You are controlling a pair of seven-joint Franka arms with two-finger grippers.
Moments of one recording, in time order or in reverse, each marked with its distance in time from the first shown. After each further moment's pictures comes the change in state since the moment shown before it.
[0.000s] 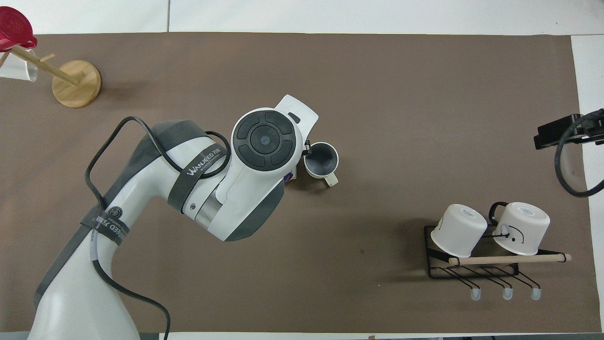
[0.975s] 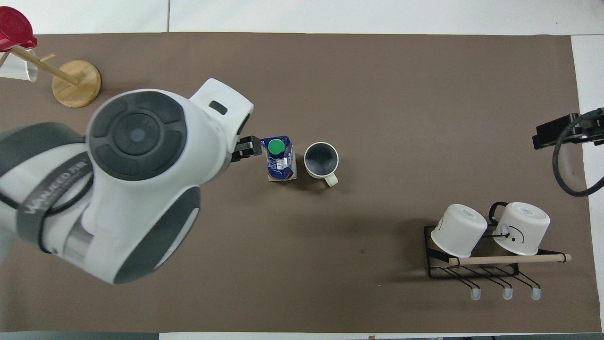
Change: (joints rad) left arm 0.129 -0.250 0.015 -0.004 -0.005 -0.281 0.159; right arm 0.004 0.000 0.000 -0.001 0.000 0.000 0.011
